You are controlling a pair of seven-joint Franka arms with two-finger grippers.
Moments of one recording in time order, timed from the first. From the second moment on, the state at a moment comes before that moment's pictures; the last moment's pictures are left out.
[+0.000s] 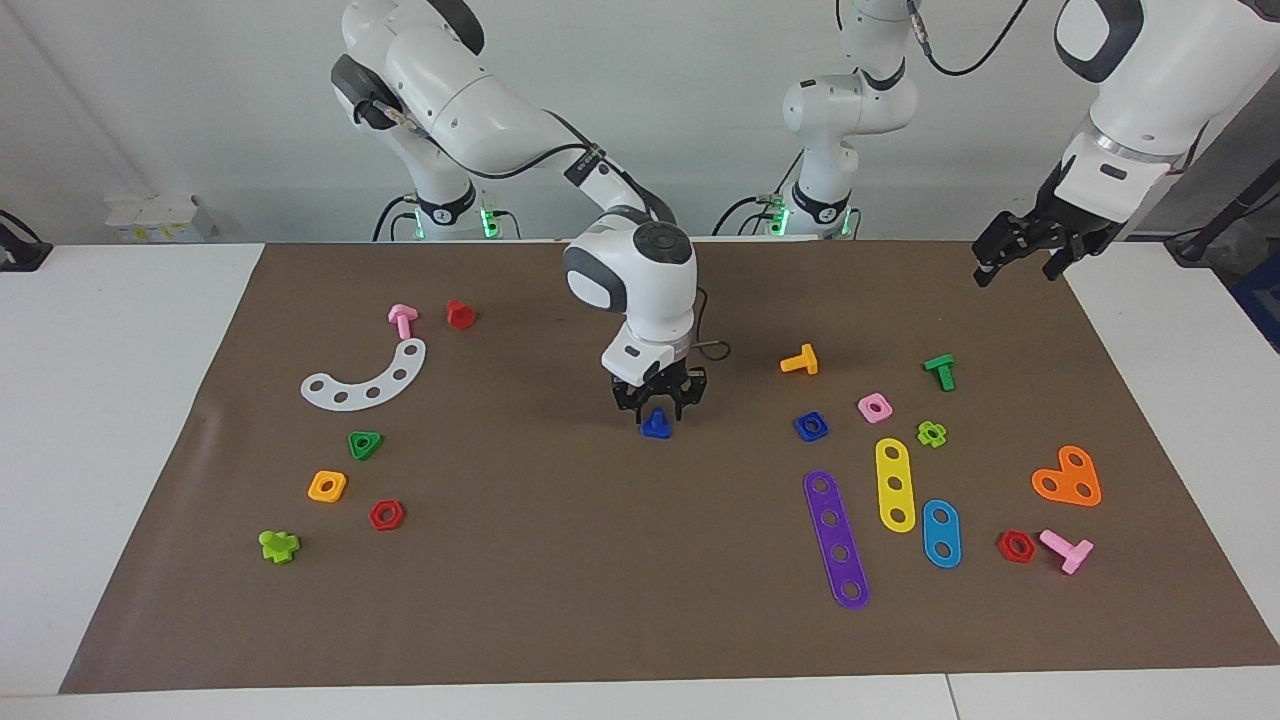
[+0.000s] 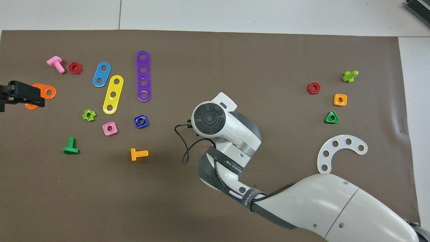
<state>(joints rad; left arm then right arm) 0.00 0.03 -0.01 -1.52 -0.02 1.53 -0.08 0.15 0.62 0.59 -1.63 -0.50 2.20 0.88</state>
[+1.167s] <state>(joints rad) 0.09 -0.08 -0.13 -1.81 -0.02 1.72 -0.03 0.15 0.62 0.59 -1.65 -0.50 2.26 0.88</state>
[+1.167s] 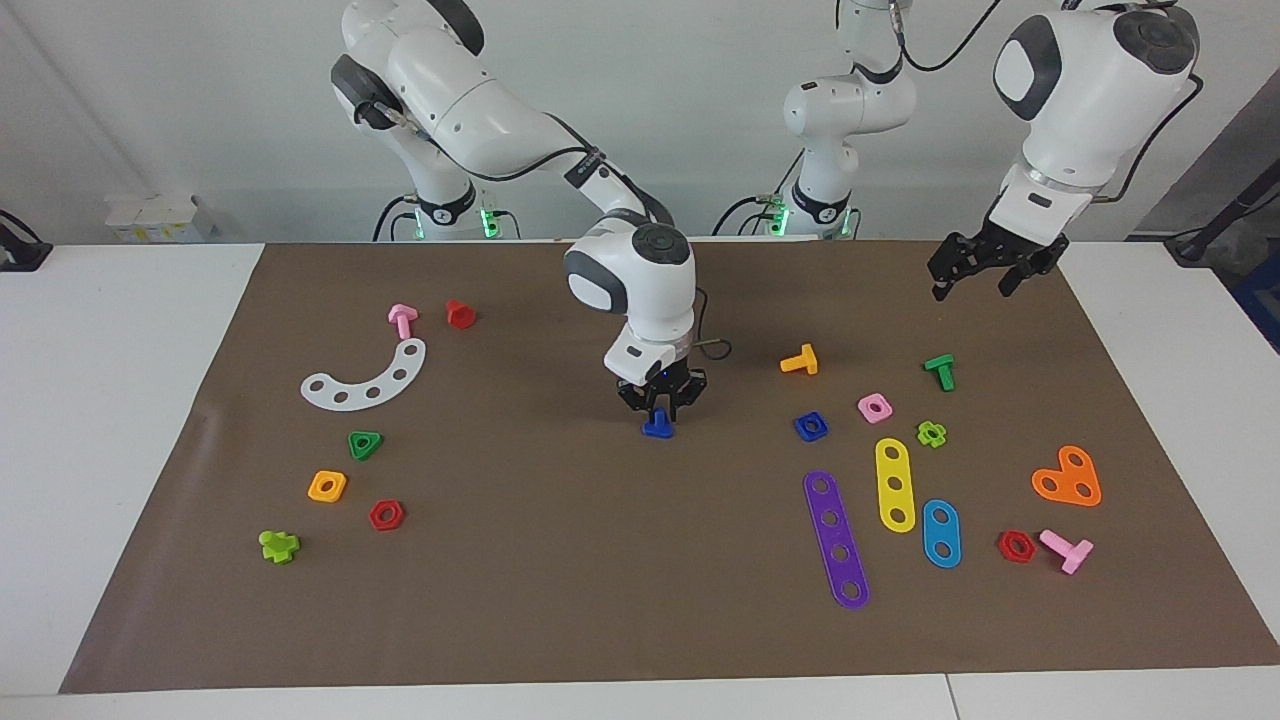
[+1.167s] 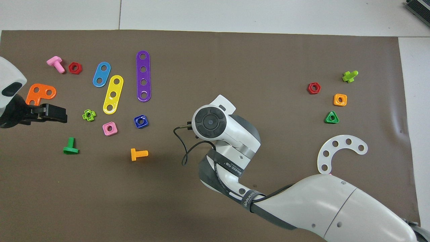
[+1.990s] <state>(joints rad) 0.10 -0.08 -0.14 -1.81 -0.02 1.73 0.05 0.07 0.40 0.55 -1.63 -0.44 2.13 0.86</state>
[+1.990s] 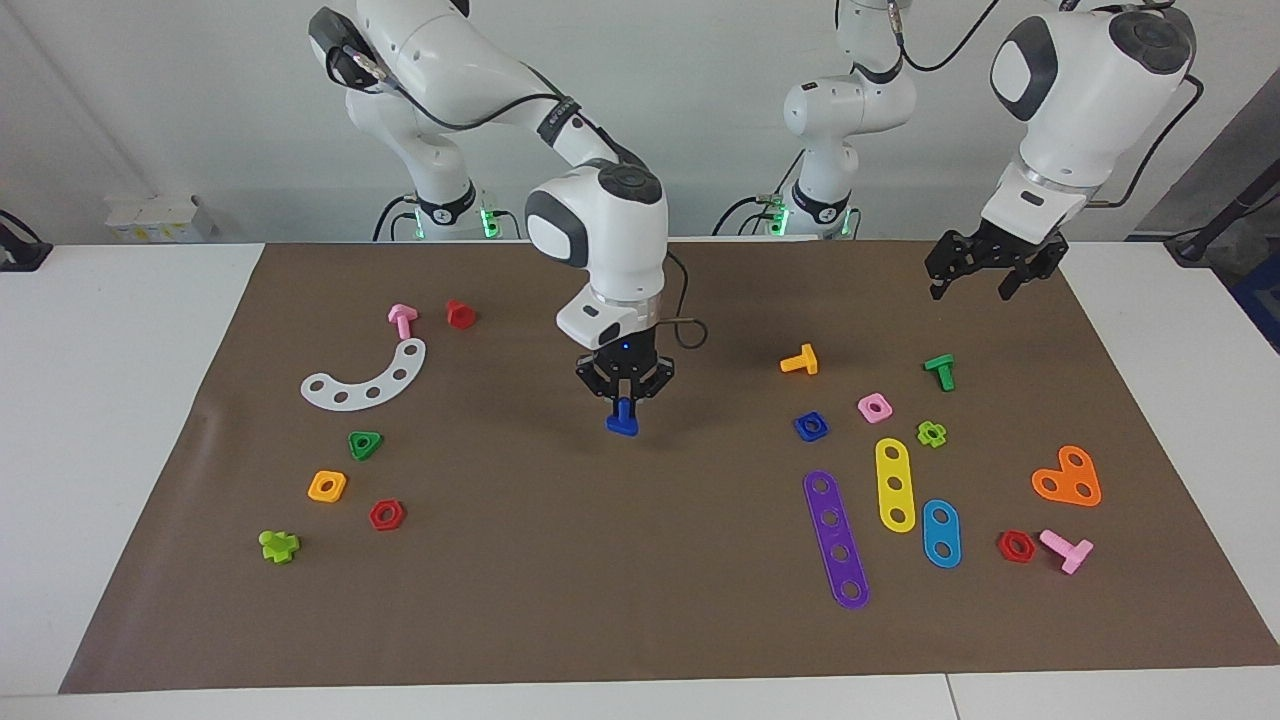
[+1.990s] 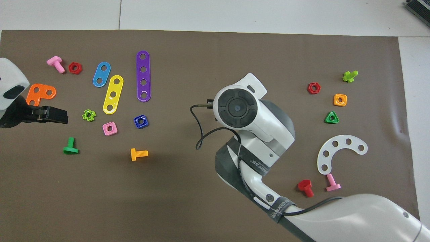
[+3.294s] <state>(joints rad) 0.10 -0.08 -0.13 -1.81 -0.02 1.75 0.05 0.05 0.17 0.01 -2.17 0.04 2.42 0.04</state>
